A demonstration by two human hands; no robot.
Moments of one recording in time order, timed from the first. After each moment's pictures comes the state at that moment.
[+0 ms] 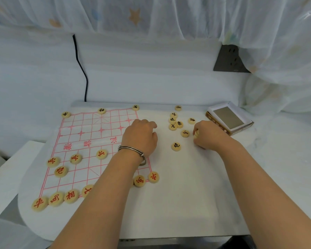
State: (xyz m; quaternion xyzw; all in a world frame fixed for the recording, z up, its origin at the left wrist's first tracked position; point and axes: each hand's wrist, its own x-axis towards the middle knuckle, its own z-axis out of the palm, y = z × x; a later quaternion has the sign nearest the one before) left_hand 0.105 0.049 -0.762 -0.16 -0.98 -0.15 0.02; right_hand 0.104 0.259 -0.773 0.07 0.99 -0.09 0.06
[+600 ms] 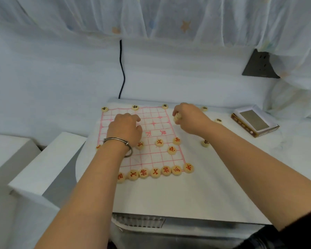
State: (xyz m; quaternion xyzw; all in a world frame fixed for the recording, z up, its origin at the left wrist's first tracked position) left_hand 0.110 -0.077 -0.749 -0.05 -0.98 -0.17 0.02; right_hand 0.078 0.124 -0.739 -0.09 0.99 -0.12 -0.02
